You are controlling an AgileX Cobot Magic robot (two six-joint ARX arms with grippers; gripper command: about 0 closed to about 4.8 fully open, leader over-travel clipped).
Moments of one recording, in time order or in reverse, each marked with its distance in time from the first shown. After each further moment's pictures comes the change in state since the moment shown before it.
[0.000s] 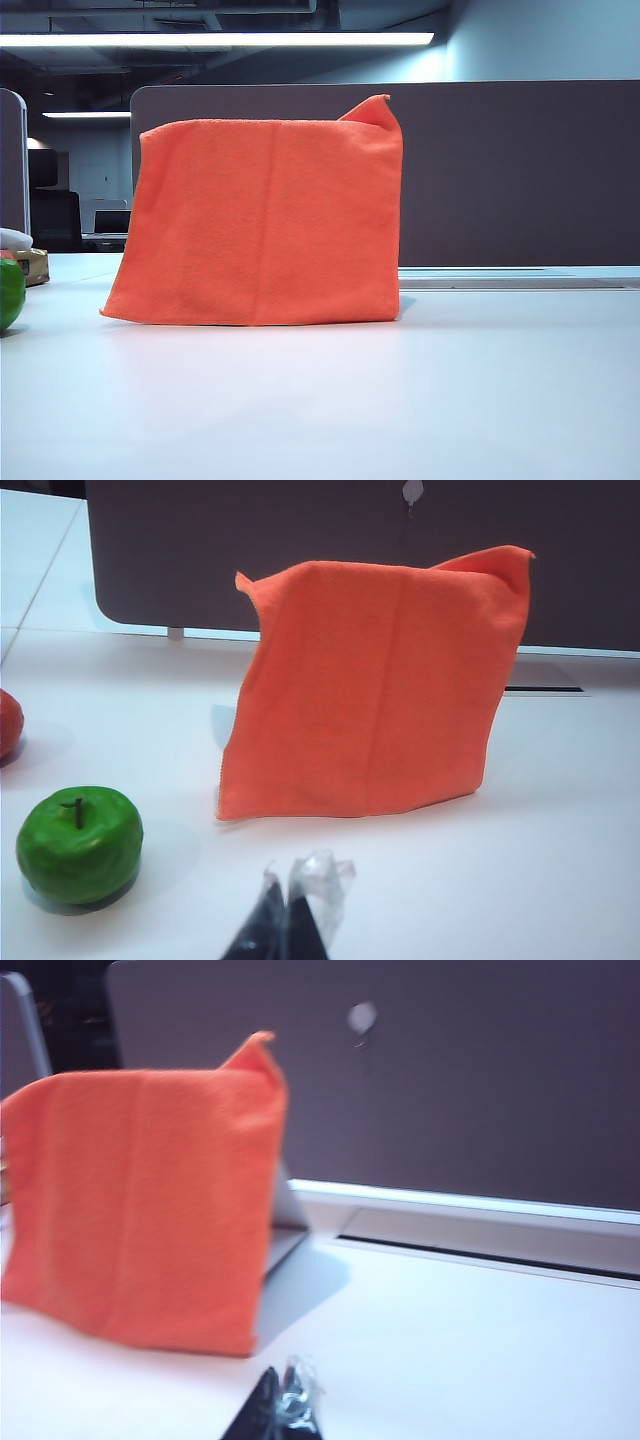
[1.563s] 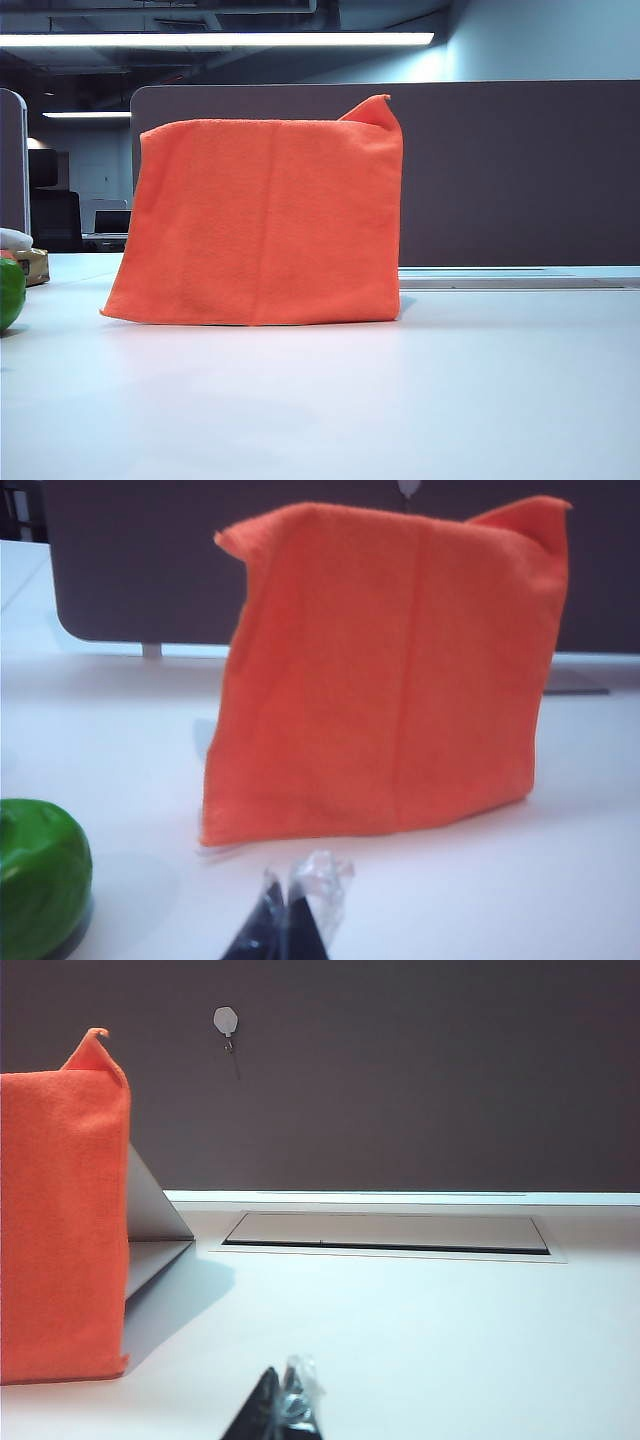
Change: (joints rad) left arm 0.000 0.000 -0.548 0.686 0.027 0.046; right arm -0.229 0.000 -0.092 0.111 -0.038 0.019
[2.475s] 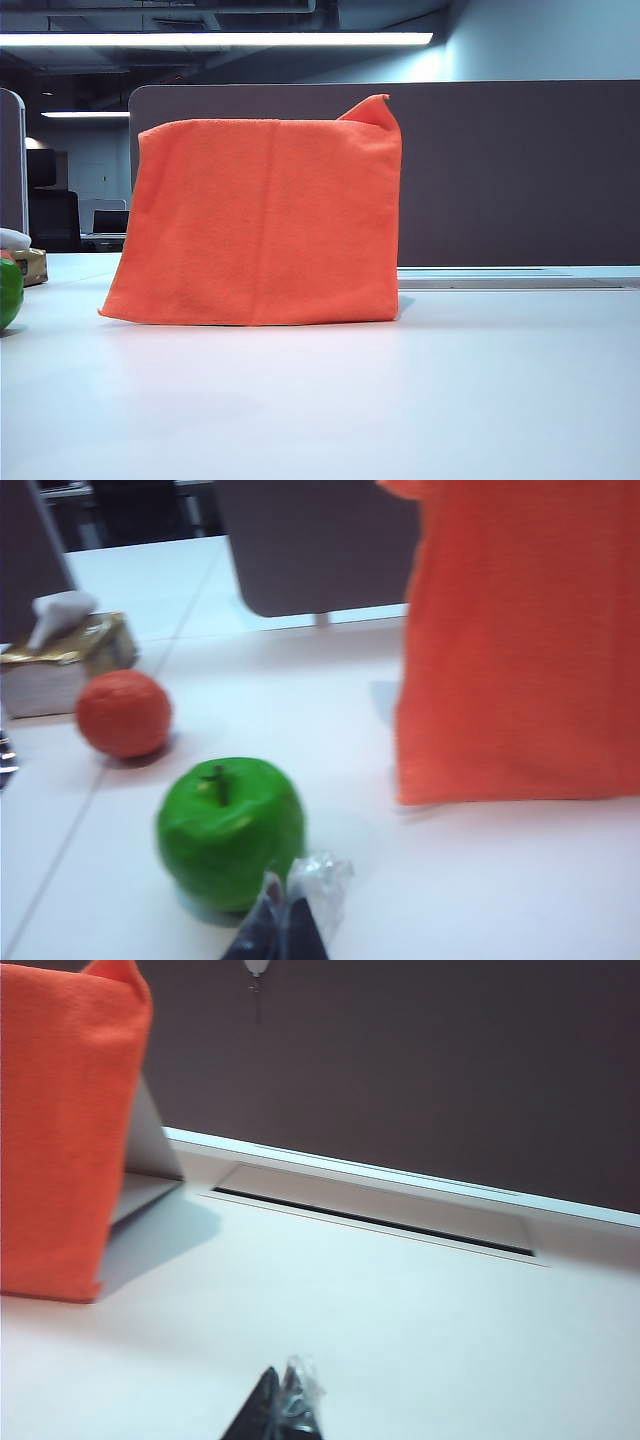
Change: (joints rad) left arm 0.032 -0.001 0.005 -0.082 -0.267 0.205; right arm -0.019 0.000 0.000 -0.067 -0.045 -0.185
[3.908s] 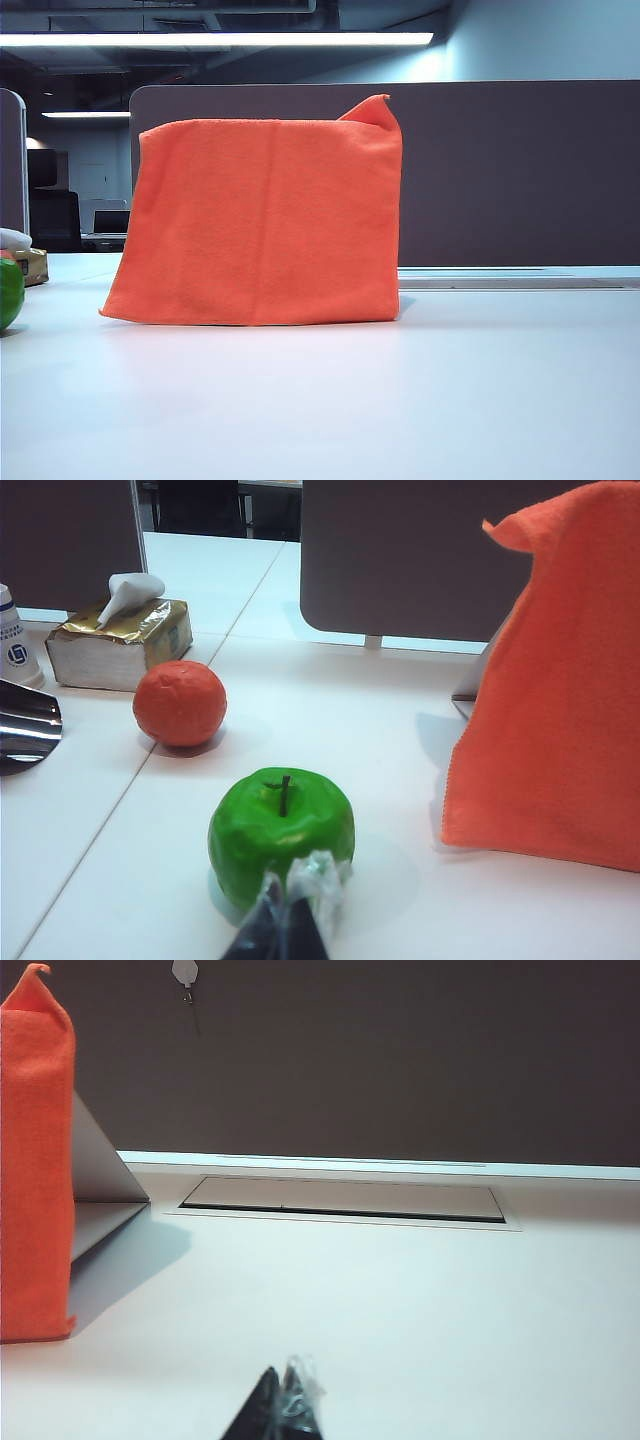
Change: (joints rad) left arm 0.213 0.000 0.000 0.029 0.134 -0.140; right arm -0.014 0.000 0.000 0.003 0.067 0.128
